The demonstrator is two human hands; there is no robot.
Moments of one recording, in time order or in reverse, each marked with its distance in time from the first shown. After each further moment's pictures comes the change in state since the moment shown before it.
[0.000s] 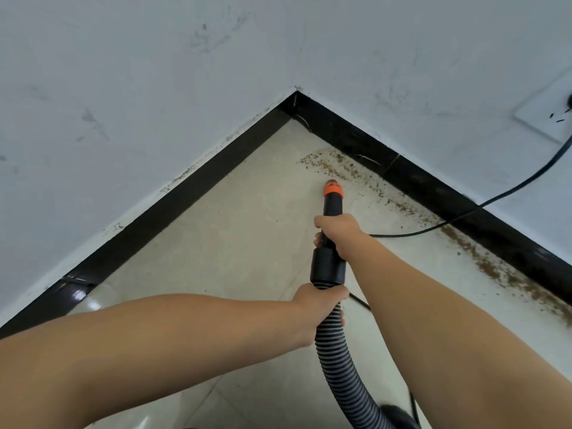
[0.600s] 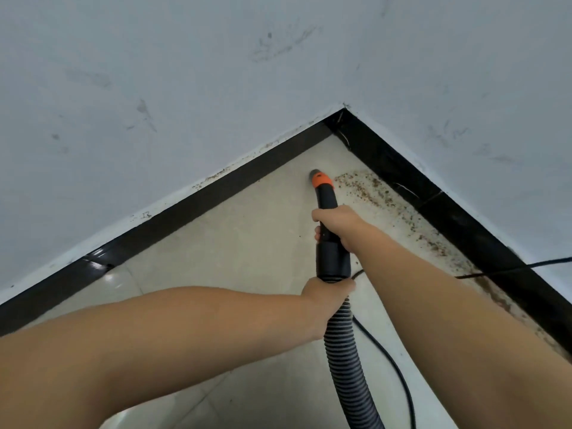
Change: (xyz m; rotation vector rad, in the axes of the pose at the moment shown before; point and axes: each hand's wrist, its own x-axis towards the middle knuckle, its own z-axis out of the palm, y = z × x) left_hand 0.014 0.037 -0.013 -0.096 0.101 0.161; right_hand 0.015 -0.053 0.040 -0.226 -0.244 -0.118
